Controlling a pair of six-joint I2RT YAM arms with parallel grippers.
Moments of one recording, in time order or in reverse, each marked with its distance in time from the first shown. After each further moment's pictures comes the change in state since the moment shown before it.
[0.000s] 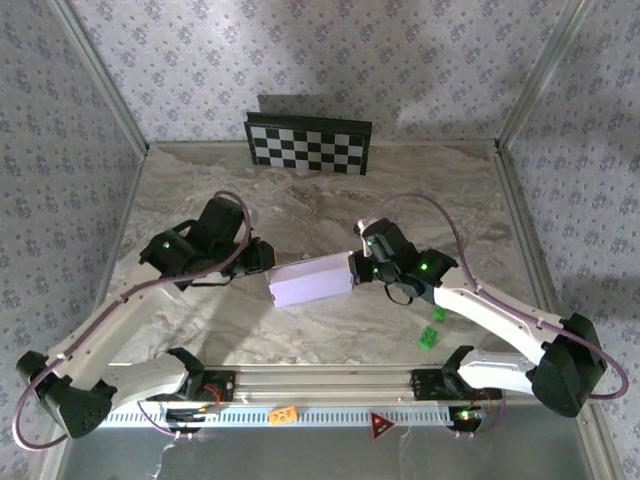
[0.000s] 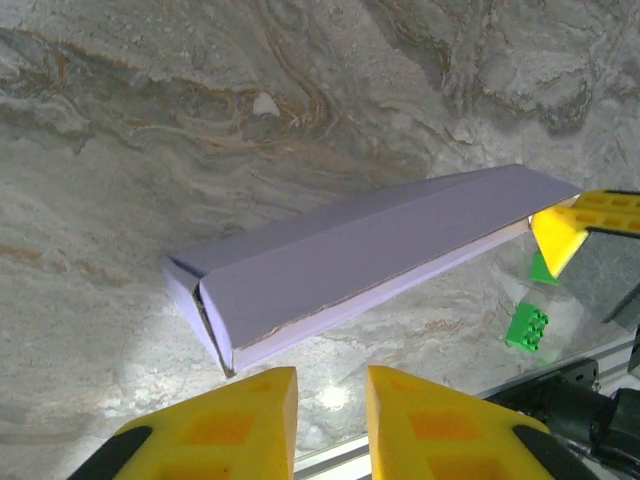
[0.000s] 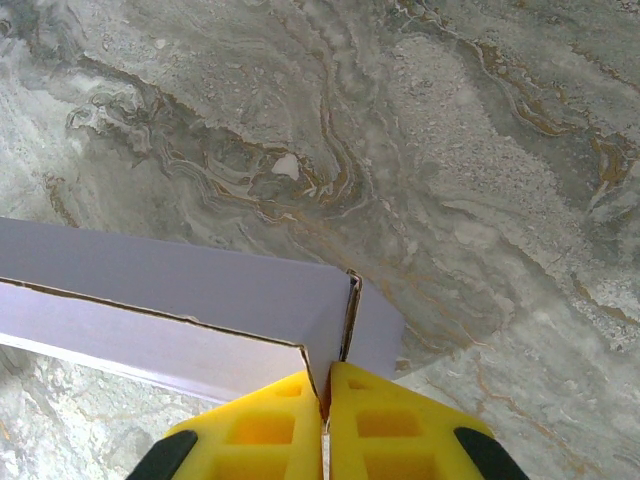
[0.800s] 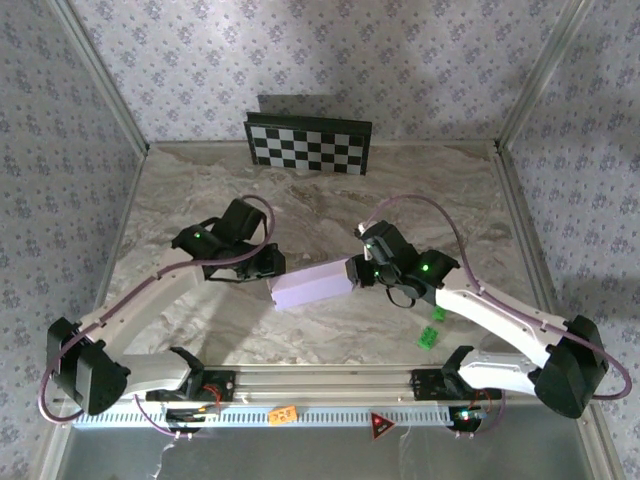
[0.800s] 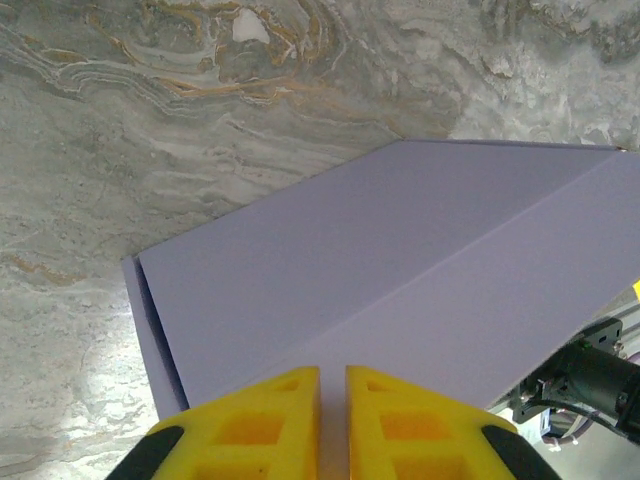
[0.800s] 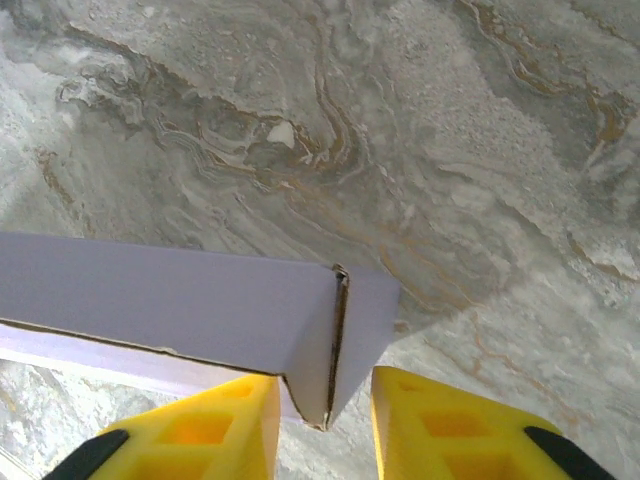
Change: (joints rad) left arm 0.019 0.112 -0.123 0.113 0.136 0.044; right arm 0.020 -0.018 0.027 -0.097 0.008 0.031
